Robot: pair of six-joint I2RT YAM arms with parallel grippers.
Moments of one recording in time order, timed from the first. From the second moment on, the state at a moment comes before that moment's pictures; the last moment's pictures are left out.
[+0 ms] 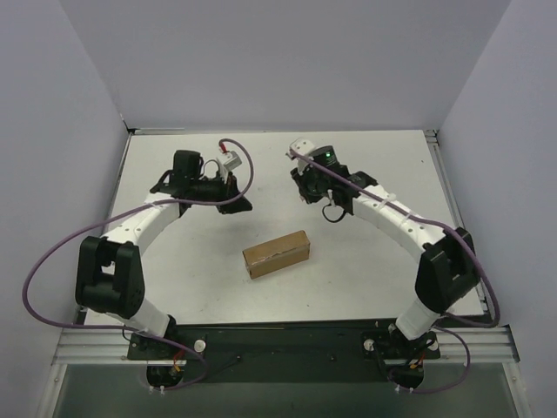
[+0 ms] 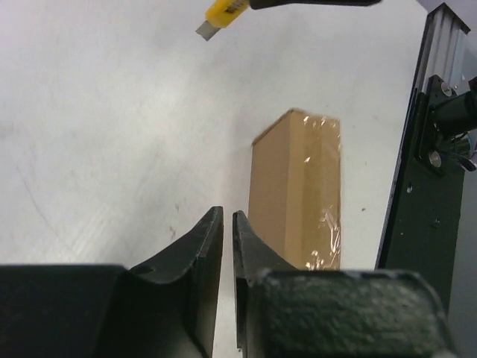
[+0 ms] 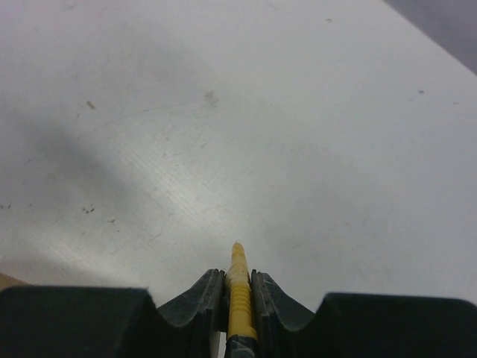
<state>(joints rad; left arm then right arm) -0.21 1.55 1.06 -0.26 0.94 0.14 0.62 1.66 1.31 -0.37 0.02 -0.19</state>
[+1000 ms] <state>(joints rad) -0.60 1.83 1.22 -0.34 1.02 0.34 0.59 1.18 0.99 -0.49 0.19 0.24</state>
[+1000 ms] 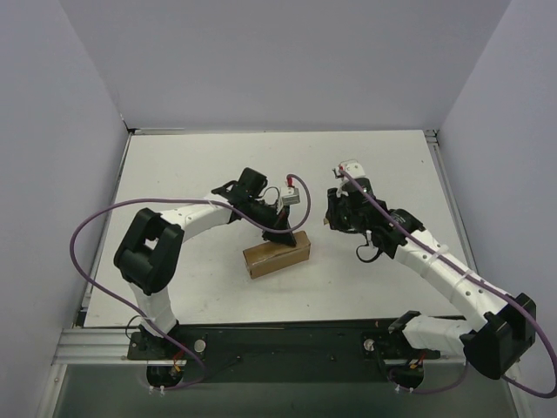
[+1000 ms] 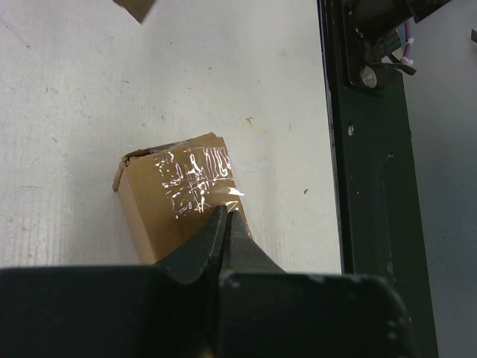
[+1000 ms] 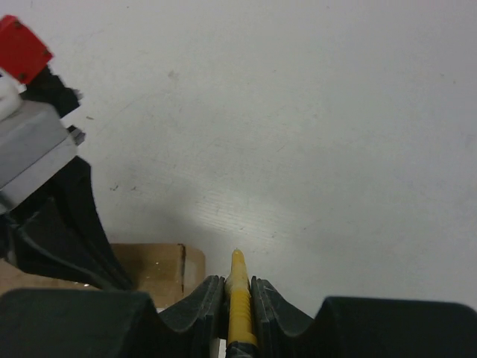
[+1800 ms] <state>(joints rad) -0.57 1.84 1.12 -0.09 1.08 0.07 0.81 1.21 0.98 -0.40 0.34 0.28</state>
